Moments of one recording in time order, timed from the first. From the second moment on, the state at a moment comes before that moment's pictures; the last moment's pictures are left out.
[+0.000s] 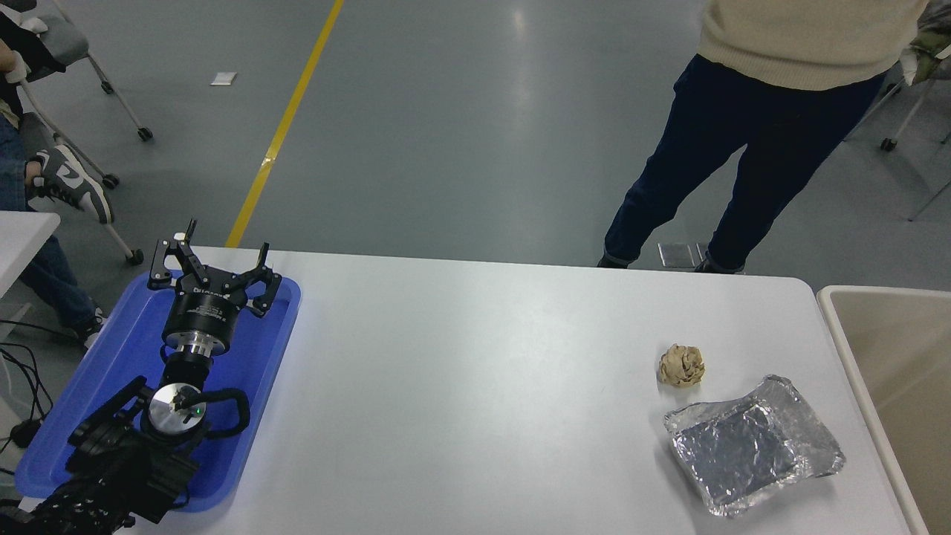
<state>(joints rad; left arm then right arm) -0.55 0.17 -1.10 -0.44 -0.08 -0.64 -0.34 0.85 -0.69 -1.05 0.17 -0.65 0.22 0.38</state>
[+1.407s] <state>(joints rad) -0.55 0.17 -1.10 -0.44 -0.08 -0.64 -0.35 1.24 -0.62 -0.86 0.54 -0.55 0.26 0.35</state>
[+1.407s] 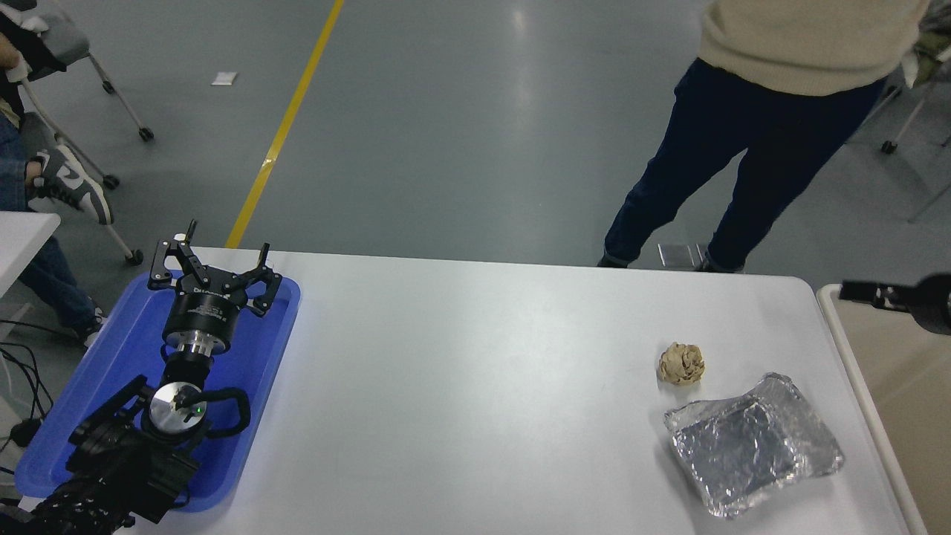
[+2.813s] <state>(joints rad) -0.55 0.17 -1.10 -0.44 -0.08 -0.64 -0.34 2.24 -0.36 -1.27 1.54 -0.30 0.58 0.26</state>
